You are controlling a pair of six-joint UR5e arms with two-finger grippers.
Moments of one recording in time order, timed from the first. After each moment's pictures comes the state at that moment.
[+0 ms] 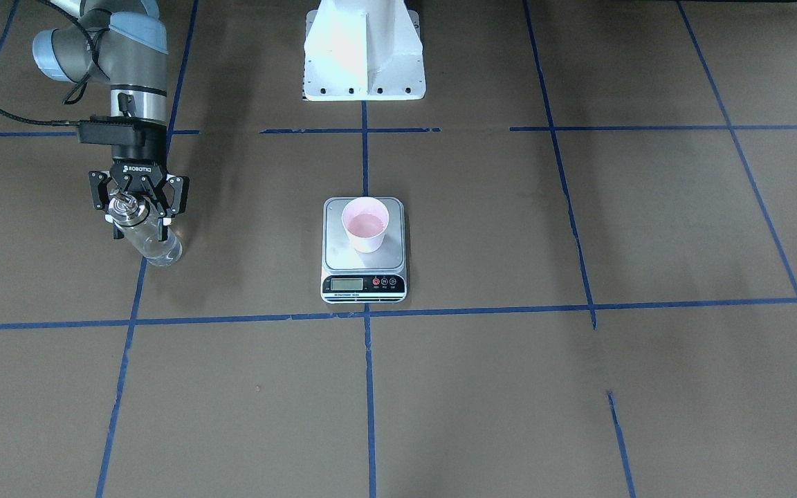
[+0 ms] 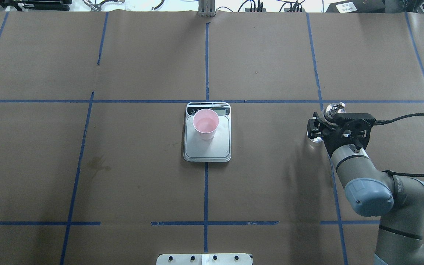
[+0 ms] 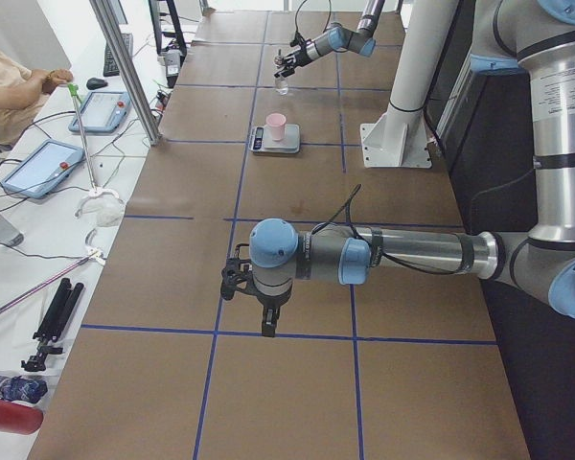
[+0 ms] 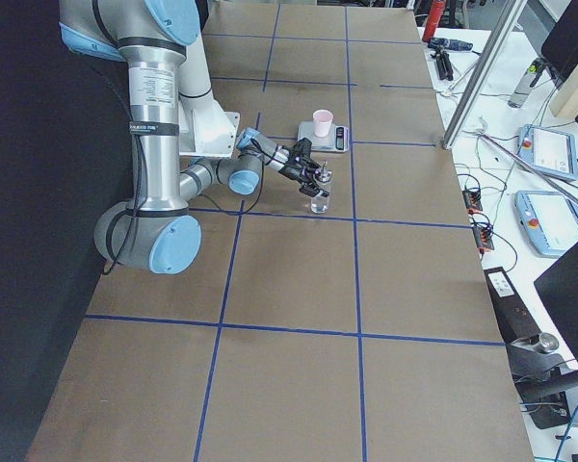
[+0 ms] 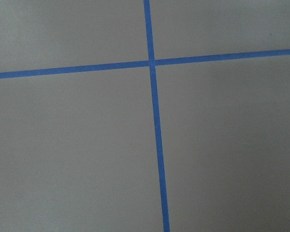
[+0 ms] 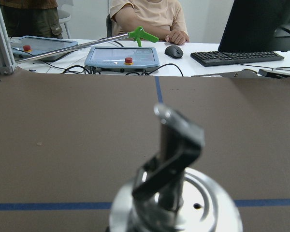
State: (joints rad) left arm -1.58 -1.39 -1.79 -1.60 -2.39 0.04; right arm 0.35 -1.57 1.89 -1.00 0.82 1.32
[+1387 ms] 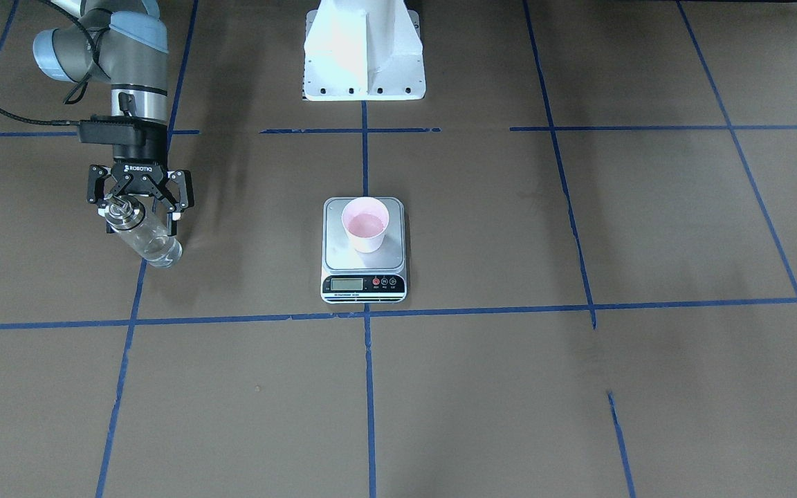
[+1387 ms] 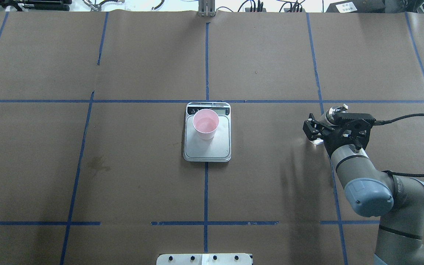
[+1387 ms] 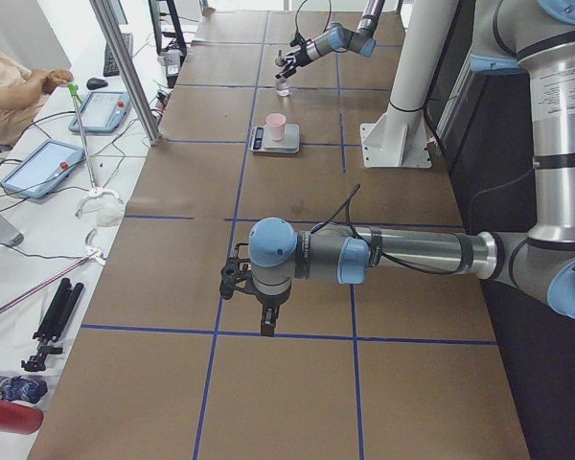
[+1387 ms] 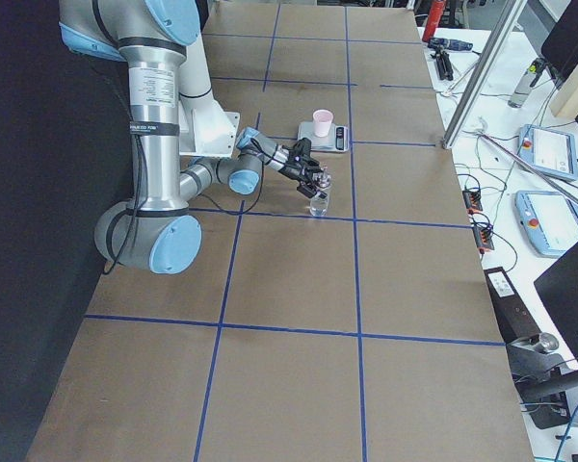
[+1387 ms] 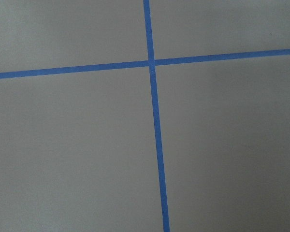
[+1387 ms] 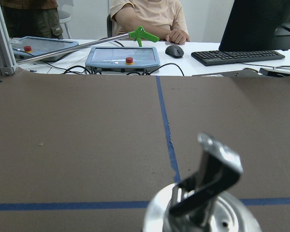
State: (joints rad) left arm -1.58 -1.40 -1.79 -1.60 -2.39 0.04; right arm 0.35 -1.56 1.89 -1.00 0.82 1.32
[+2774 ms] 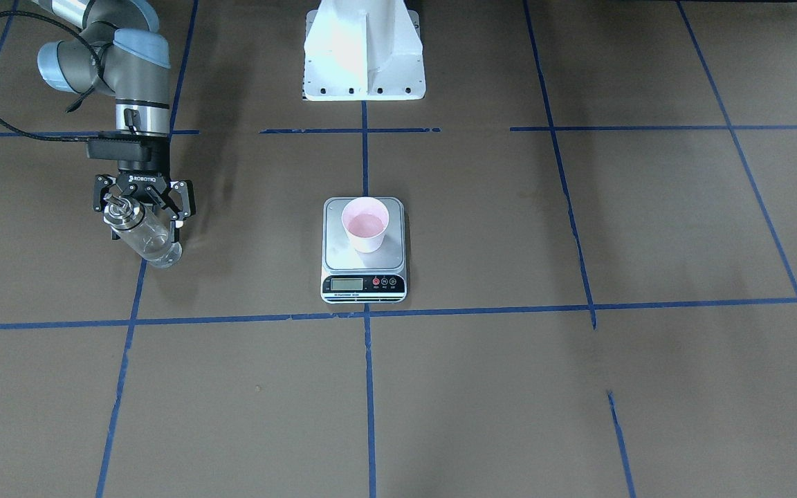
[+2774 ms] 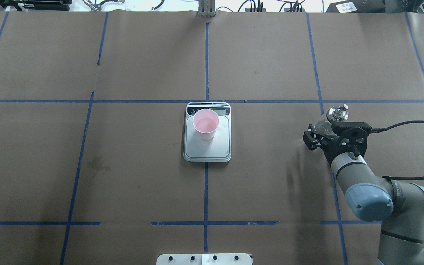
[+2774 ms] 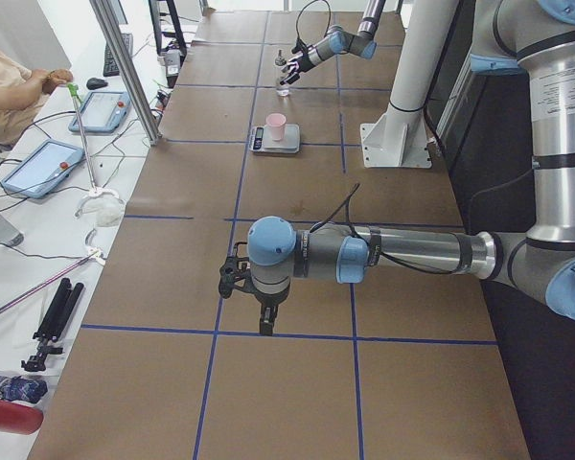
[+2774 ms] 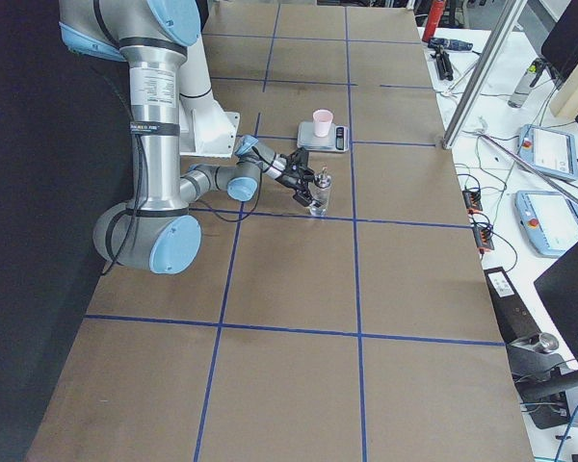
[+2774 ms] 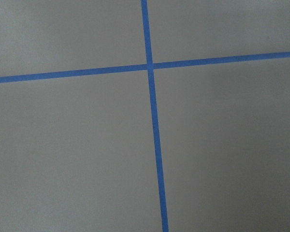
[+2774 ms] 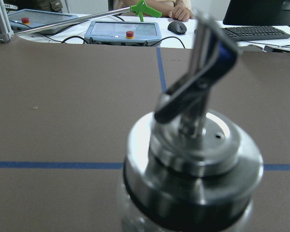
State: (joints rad) left arm -1.58 -1.40 -1.79 -1.60 -2.39 0.04; right arm 0.32 -1.60 1.88 -0.97 0.88 1.33
